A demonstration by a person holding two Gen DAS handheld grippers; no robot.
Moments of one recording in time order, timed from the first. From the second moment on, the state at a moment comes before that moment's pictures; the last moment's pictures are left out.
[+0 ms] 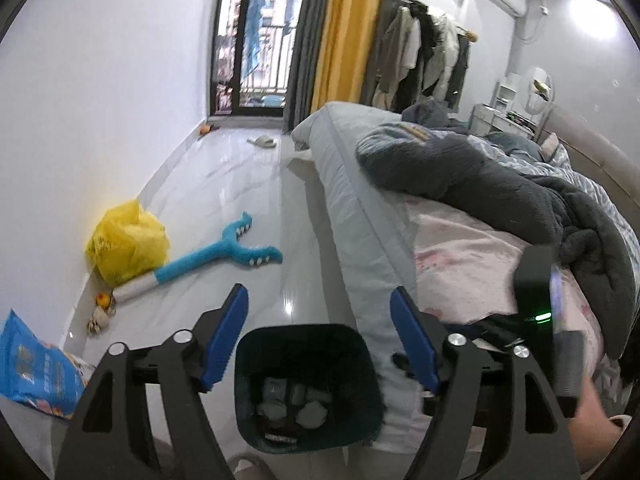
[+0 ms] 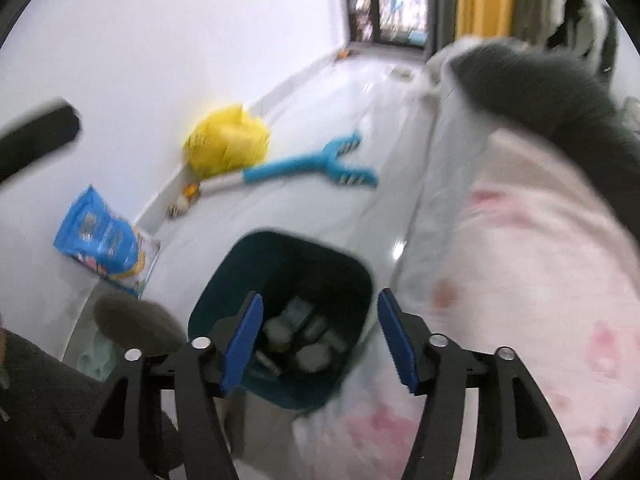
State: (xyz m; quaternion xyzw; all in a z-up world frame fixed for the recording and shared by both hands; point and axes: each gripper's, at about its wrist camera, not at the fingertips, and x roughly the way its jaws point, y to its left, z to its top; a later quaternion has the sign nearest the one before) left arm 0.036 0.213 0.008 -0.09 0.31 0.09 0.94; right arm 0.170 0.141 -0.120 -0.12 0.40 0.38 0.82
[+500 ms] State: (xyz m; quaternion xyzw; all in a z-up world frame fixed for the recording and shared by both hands) left arm 0.000 0.129 0.024 -0.01 0.25 0.08 0.96; right arm 0.116 -0.033 -0.033 -0.05 0.28 0.29 0.92
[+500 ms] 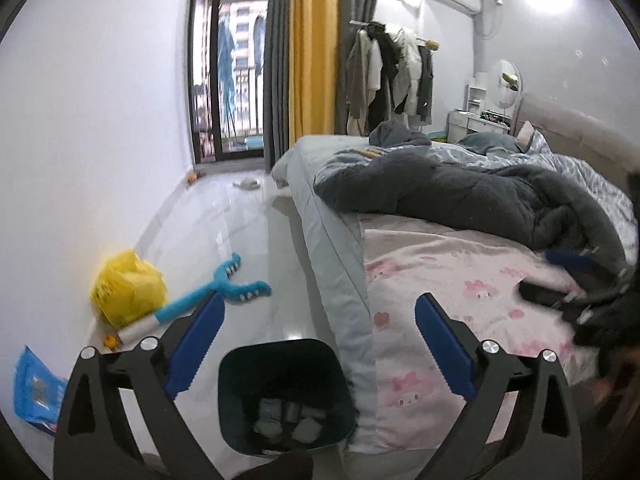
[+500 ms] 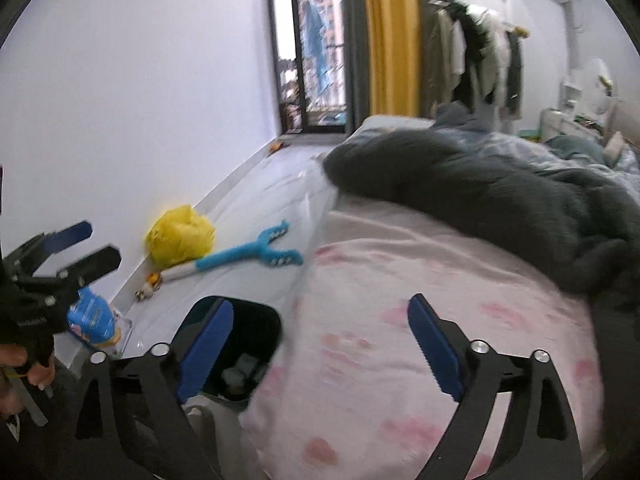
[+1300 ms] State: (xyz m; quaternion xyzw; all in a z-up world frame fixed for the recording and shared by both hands) left arm -0.056 0.080 0.004 -0.02 0.23 0.10 0.97; right arm 0.014 -0.201 -0.036 0.02 0.21 0.24 0.95
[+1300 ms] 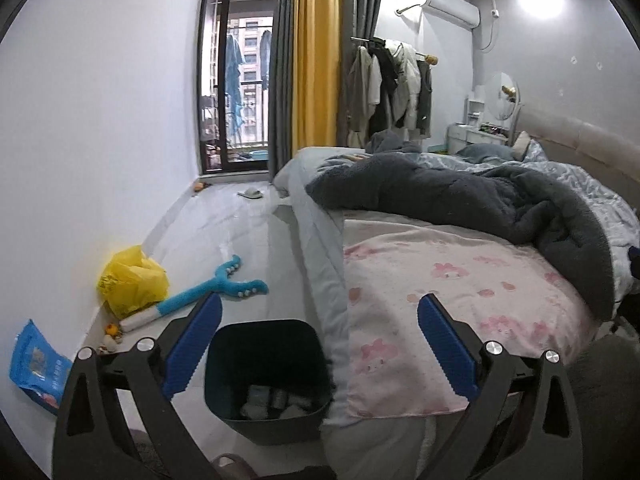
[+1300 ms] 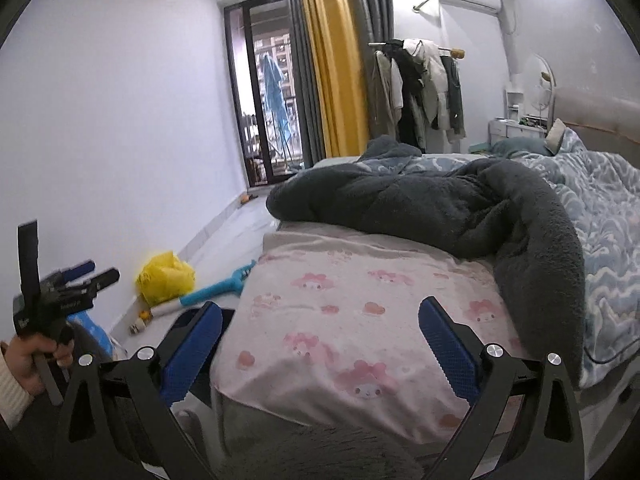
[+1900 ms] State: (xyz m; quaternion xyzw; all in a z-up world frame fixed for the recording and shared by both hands) left arm -0.055 0.083 0.000 -0.04 0.23 0.10 0.97; right arm 0.022 -0.215 -0.043 0.06 0.23 0.26 0.93
